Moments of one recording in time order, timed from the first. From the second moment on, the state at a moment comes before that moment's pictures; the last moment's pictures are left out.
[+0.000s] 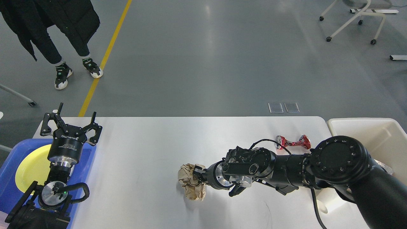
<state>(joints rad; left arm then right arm) -0.31 0.12 -1.57 -0.73 0.26 -0.61 -0.21 1.15 0.19 -0.61 0.79 -0.05 0.06 -0.25</state>
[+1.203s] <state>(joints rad) -0.31 0.12 -1.57 -0.73 0.26 -0.61 -0.21 2.24 -0.22 -1.25 1.60 0.09 0.45 -0.25</state>
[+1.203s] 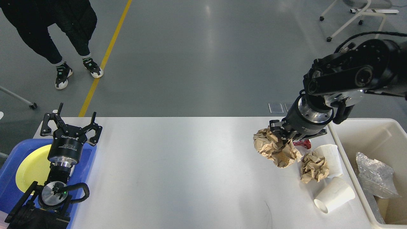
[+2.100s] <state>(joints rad) -0.31 0.12 -1.57 -0.73 0.26 -0.61 -0.21 2.14 -0.63 -1.50 1.41 0.05 0.49 -0.25</state>
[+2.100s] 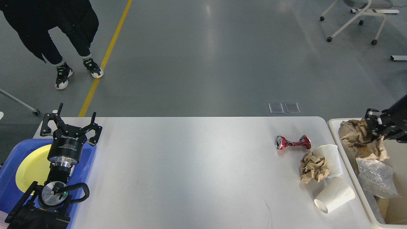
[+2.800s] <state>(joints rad) -0.31 0.12 -1.57 -0.73 0.26 -0.60 -0.21 0.92 -0.61 -0.86 0.46 -0.04 0.12 -0.24</state>
